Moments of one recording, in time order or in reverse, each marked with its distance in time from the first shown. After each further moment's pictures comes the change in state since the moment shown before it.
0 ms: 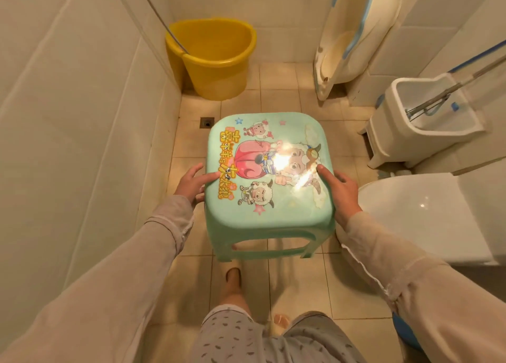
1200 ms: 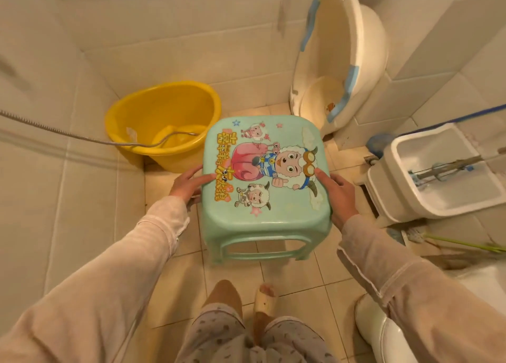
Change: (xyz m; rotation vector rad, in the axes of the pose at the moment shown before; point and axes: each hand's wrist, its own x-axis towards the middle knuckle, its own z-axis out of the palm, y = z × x) left_hand 0.397 0.355 0.165 0.213 -0.117 0.026; right_hand 0.412 -0.262 0.136 0.178 0.158 0.041
